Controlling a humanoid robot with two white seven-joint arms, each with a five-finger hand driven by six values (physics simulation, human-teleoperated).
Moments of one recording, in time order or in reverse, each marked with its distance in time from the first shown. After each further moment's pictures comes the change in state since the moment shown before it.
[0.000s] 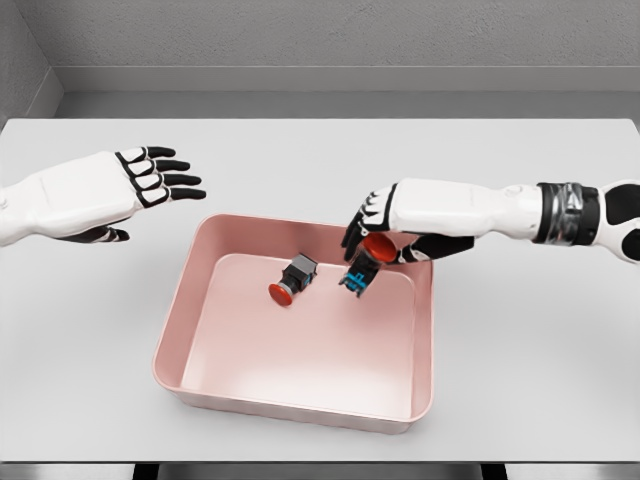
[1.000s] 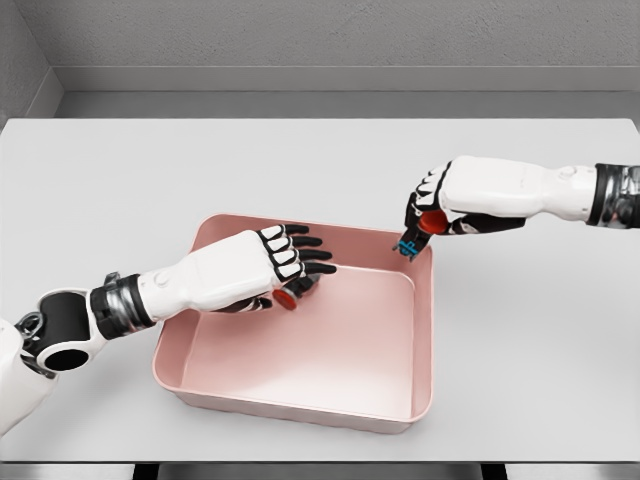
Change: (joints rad) left arm 0.196 -0.468 0.005 0.003 -0.183 0.000 0.010; right arm 0.011 -0.097 -0.086 0.026 0.120 0.000 0.024
